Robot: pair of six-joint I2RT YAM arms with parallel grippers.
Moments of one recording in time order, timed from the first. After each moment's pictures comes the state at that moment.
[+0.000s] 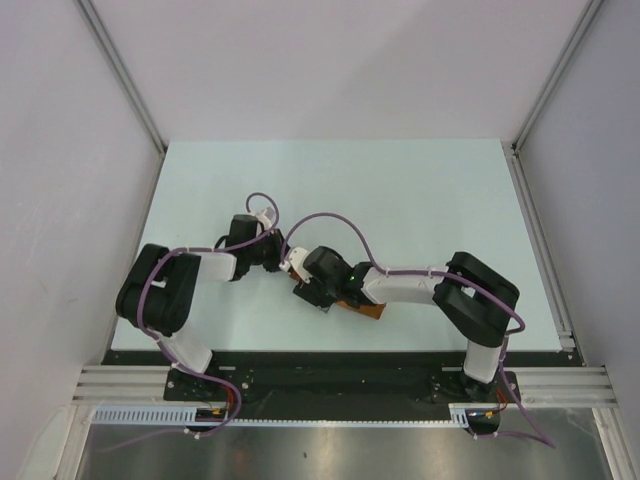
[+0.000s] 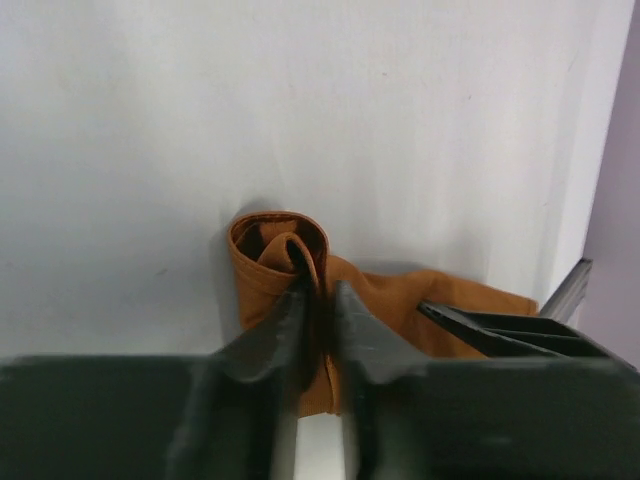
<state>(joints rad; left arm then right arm) -0.28 1.68 0.66 0.27 0.53 -0.66 1.04 1.81 1.05 -0.11 0.16 -0.16</state>
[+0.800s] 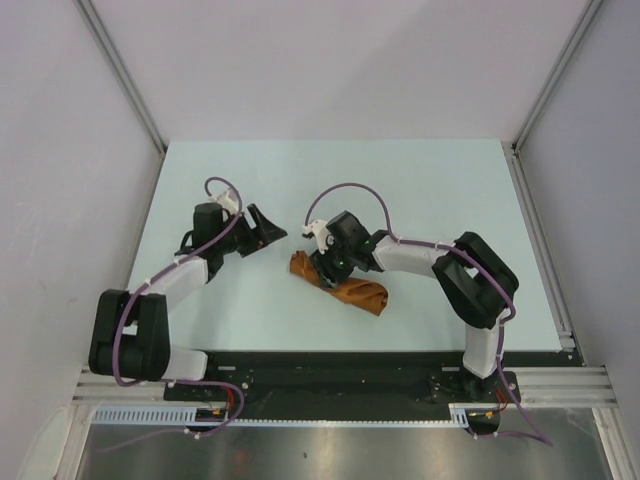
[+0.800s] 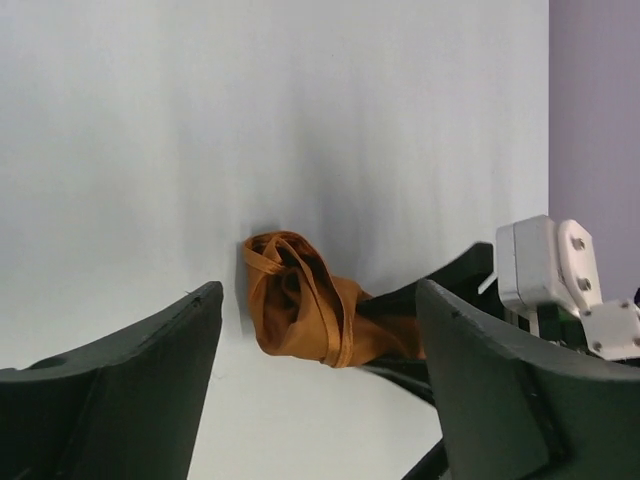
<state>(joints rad) -0.12 1.39 0.66 0.15 0.50 -0.65 0.79 1.89 1.16 -0.20 -0.29 -0.03</state>
